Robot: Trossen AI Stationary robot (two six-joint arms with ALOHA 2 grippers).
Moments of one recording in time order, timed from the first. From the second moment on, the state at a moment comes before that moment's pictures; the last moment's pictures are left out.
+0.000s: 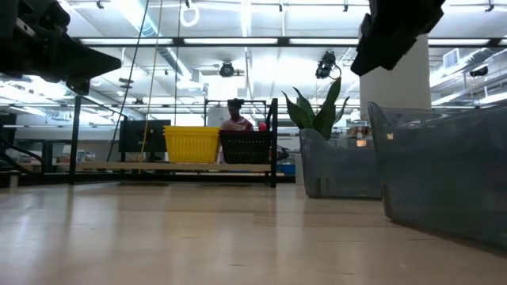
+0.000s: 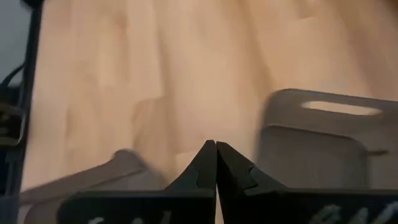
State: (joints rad) left arm -0.52 0.15 0.01 0.15 -0.74 -0.06; right arm 0.43 1.47 1.02 -0.47 0.27 0.54
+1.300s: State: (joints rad) left arm -0.52 0.15 0.01 0.15 -0.74 -0.07; right arm 0.47 1.96 1.43 -0.93 0.07 0.31
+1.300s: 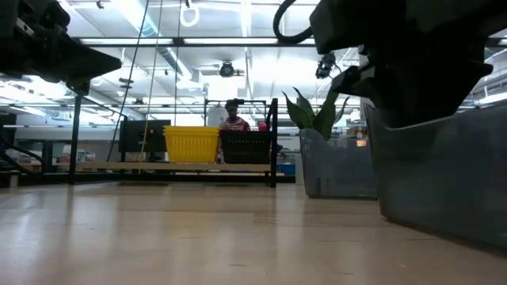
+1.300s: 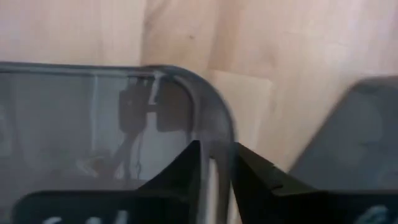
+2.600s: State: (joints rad) left arm -0.52 0.15 0.01 0.16 -0.74 -0.07; right arm 0.31 1.94 2.08 -1.53 0.52 -0.68
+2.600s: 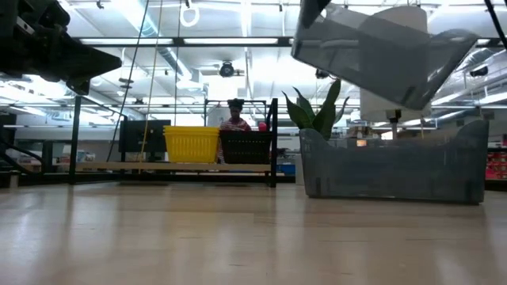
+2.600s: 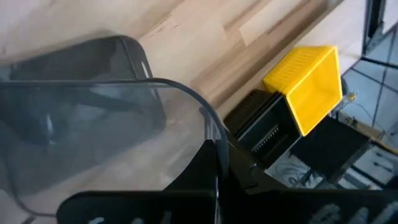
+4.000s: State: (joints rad) left arm -0.52 0.15 0.01 0.16 -0.74 -0.07; right arm 0.19 1.96 1.65 -1.20 0.16 -0.77
